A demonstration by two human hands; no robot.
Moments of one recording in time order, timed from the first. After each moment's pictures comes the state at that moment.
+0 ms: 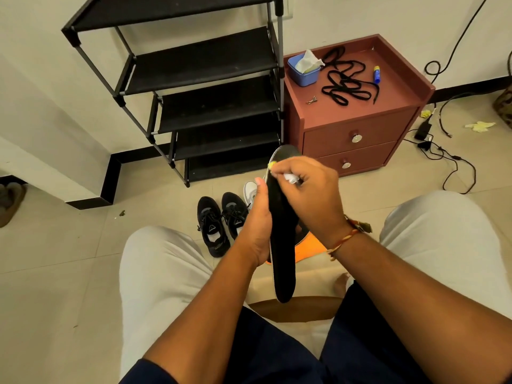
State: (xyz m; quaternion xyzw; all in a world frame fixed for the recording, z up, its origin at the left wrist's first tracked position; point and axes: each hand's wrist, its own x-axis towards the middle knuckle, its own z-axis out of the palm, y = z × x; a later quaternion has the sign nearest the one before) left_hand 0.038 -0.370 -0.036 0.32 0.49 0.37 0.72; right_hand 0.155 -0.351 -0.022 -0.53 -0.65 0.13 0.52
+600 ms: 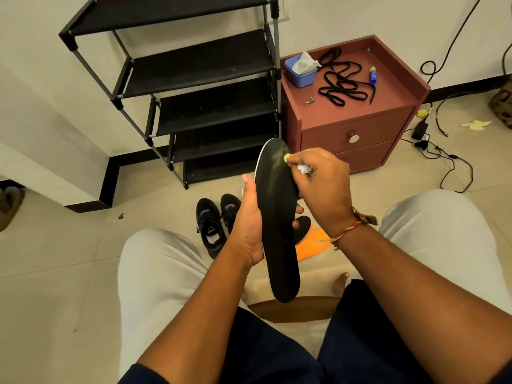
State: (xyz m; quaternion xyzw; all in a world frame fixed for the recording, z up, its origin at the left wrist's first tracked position) left_hand 0.034 -0.367 -0.033 0.25 0.41 0.41 0.78; right_hand 0.175 -0.337 -0.029 -0.58 -0.64 0.08 0.49
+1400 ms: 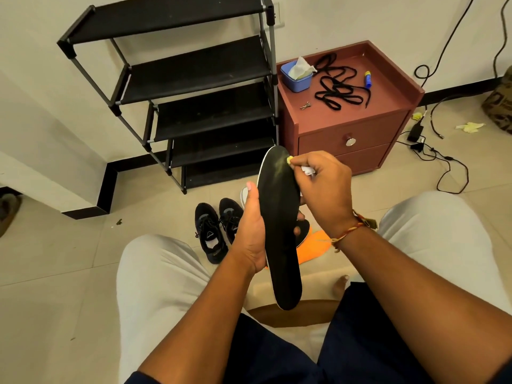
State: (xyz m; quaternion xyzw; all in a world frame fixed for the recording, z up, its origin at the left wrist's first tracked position) left_hand 0.040 -0.373 -0.028 0.27 0.42 0.40 0.77; right_hand 0.178 -0.338 -0.025 -0.60 -0.60 0.11 0.52
